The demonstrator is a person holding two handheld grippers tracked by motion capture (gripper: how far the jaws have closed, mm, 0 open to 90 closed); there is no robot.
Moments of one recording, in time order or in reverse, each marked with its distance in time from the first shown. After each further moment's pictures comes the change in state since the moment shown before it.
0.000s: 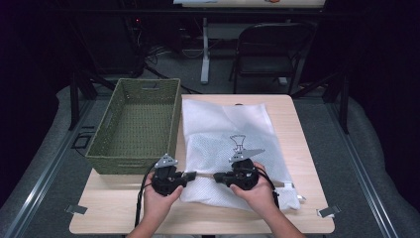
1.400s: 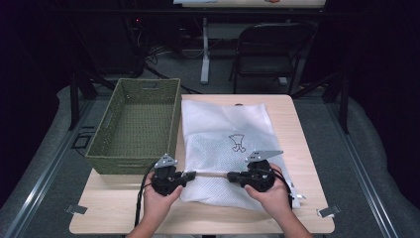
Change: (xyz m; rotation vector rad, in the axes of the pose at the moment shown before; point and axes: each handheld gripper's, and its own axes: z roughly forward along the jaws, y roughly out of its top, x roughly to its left) left arm 0.001 0.000 0.000 -0.005 0.000 -0.002; right arm -0.007 -0.009 -0.038 -0.034 -0.042 0.027
